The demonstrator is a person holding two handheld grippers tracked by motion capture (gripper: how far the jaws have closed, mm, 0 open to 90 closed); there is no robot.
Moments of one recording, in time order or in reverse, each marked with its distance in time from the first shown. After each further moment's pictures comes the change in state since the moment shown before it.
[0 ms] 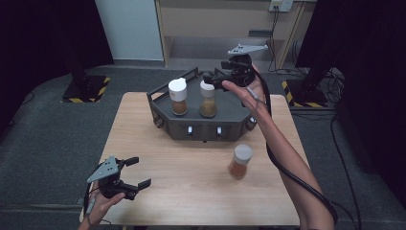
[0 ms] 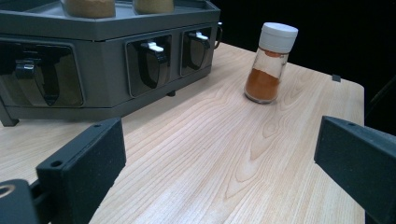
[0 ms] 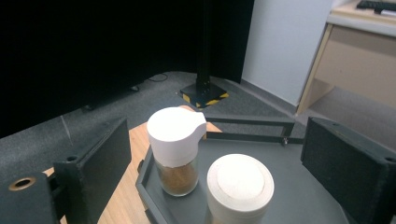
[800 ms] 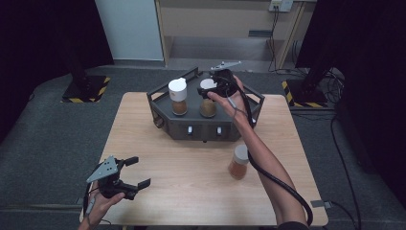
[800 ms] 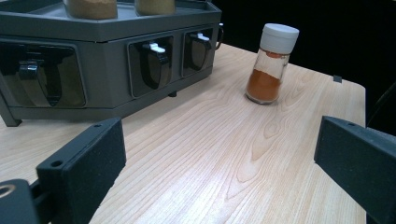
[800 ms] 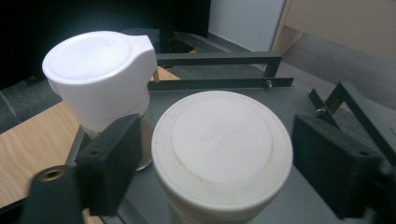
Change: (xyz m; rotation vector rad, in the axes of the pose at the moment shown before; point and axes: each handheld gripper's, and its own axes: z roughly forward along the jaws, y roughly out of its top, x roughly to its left) left arm 0.000 -0.001 -0.001 -0.005 0.005 -0.002; right arm 0.015 -0.027 0.078 0.183 -0.171 0.045
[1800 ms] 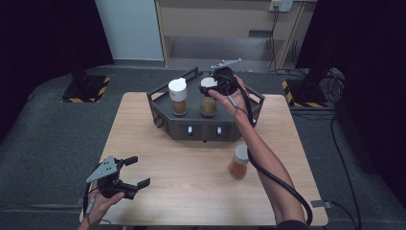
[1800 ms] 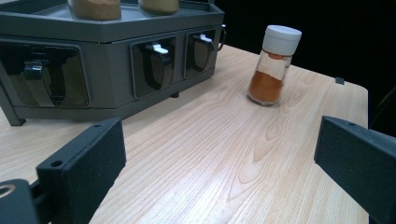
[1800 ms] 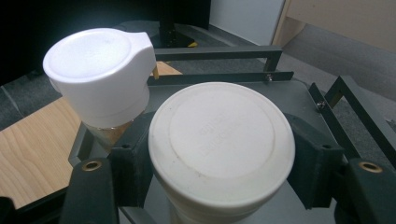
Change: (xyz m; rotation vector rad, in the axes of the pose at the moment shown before) left arm -0.001 -0.001 -0.001 -0.005 0.009 -0.004; right arm -0.003 0.009 -0.001 0.040 0.006 0.005
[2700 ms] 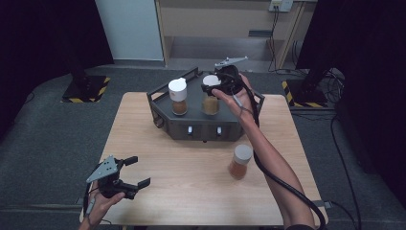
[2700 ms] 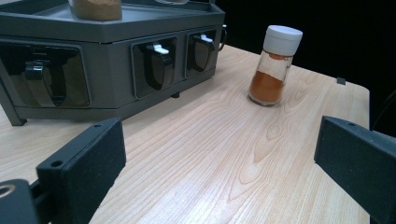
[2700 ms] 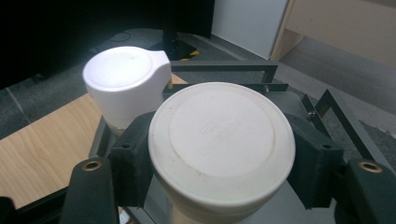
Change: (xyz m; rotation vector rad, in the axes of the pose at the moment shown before) left arm -0.001 0.000 0.001 0.000 0.004 0.000; right arm 0.005 0.003 -0.028 -0.032 0.002 -0.020
